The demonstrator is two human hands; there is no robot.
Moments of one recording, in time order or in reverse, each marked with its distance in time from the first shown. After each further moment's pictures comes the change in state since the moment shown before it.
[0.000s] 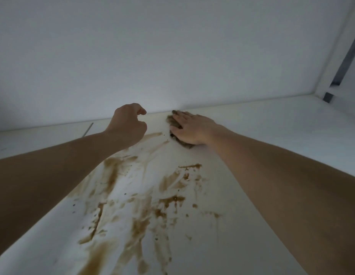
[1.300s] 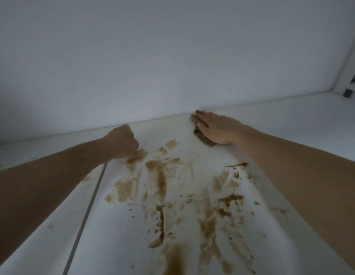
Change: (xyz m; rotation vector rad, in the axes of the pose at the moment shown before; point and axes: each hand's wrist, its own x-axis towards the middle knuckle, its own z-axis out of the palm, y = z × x) left_hand 0.010 -0.101 -0.045 0.150 -0.272 -0.115; right_hand 0.019 -0.023 0.005 0.041 0.052 0.099
